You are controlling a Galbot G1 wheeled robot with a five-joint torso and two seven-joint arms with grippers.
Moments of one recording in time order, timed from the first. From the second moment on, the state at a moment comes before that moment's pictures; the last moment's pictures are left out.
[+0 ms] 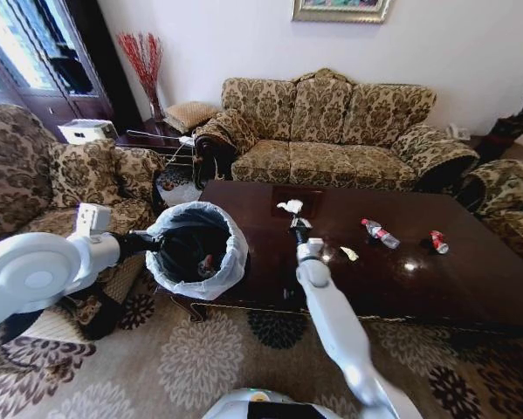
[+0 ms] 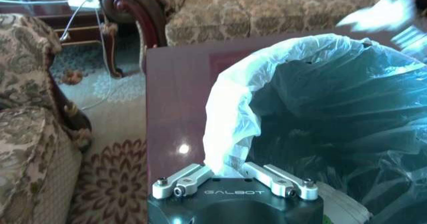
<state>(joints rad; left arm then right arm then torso) 1.76 -0.23 -1.29 -2.31 -1.66 0.73 -0.40 -0.93 1.37 0.26 1.82 0.39 0.10 0.02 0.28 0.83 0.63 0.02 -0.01</state>
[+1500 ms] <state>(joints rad) 1.75 -0.30 -1.36 -2.36 -1.73 0.74 -0.42 -1.36 1.24 0.24 2.35 0.41 0.08 0.06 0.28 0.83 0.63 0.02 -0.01</state>
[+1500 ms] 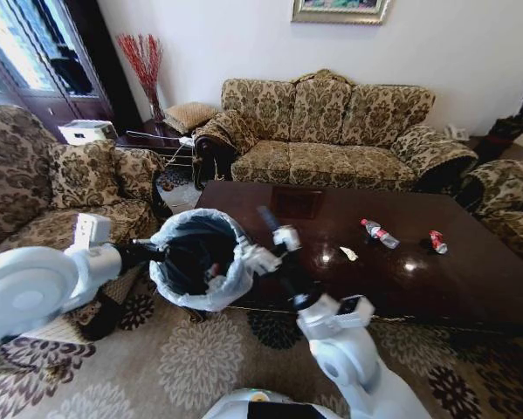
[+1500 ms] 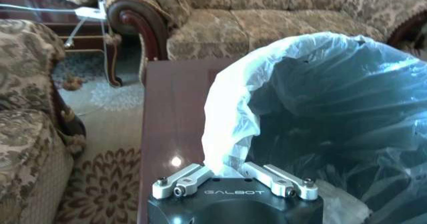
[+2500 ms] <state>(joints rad) 1.75 -0.33 -1.33 -2.37 -1.65 0.71 -0.38 -1.12 1.33 0.45 1.56 0.34 0.11 0.14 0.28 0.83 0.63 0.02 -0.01</state>
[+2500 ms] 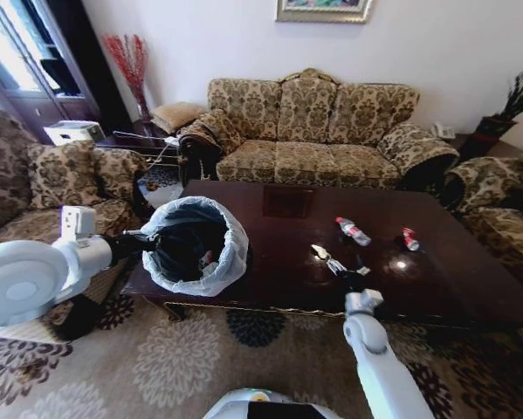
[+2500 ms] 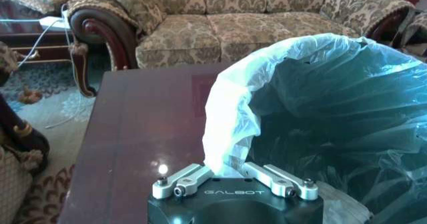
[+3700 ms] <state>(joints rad) 1.76 -0.36 -1.31 -2.38 -1.61 0.70 -0.36 -1.01 1.41 0.42 1.39 0.35 -0.02 0.12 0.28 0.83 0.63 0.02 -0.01</state>
